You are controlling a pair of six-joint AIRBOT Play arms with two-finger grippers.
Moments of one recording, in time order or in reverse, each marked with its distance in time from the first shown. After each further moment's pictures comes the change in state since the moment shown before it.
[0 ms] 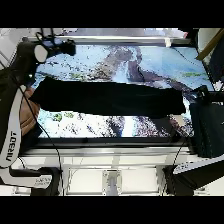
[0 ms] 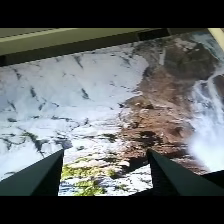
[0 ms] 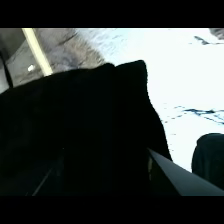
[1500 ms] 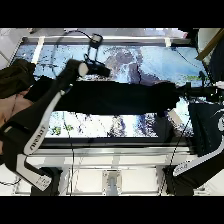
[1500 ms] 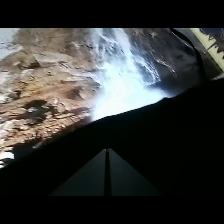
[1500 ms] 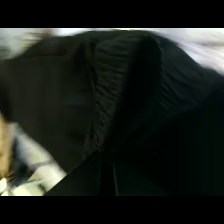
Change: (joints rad) left arm -0.251 -0.237 -0.001 -0.103 -0.012 0.013; right arm 0.169 -0.085 0.074 0.272 0.213 -0.190
